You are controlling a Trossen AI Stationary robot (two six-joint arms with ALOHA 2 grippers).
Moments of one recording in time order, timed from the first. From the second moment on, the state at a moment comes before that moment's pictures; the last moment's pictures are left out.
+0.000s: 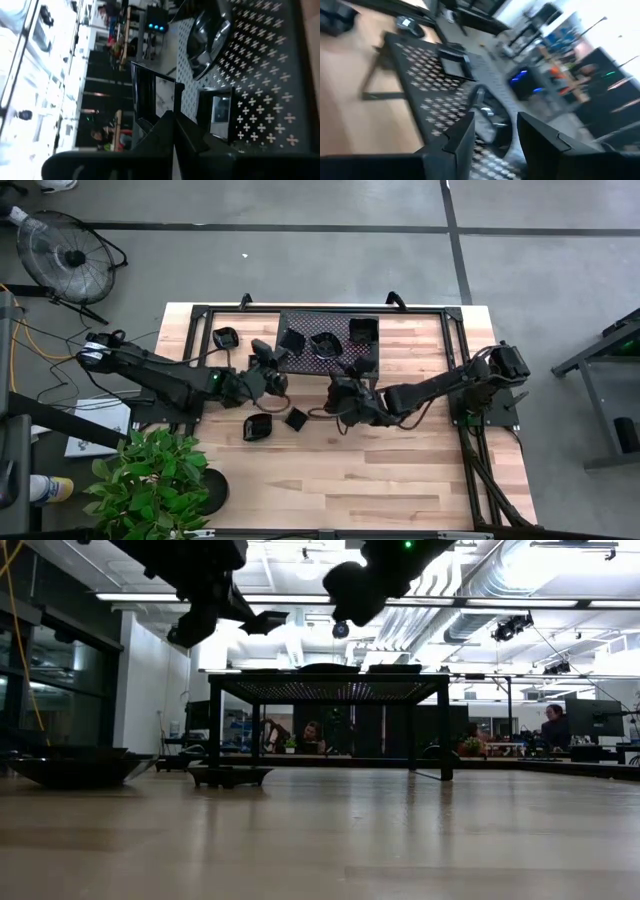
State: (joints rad) left arm -0.19 1.23 0.76 0.05 -1.06 0.90; right arm 0.26 1.71 1.18 -0.08 1.13 -0.10
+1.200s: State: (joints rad) left arm -0.08 1.42 0.92 -0.20 -1.00 0.74; right arm 0.20 1.71 1.18 -0.04 0.77 0.11
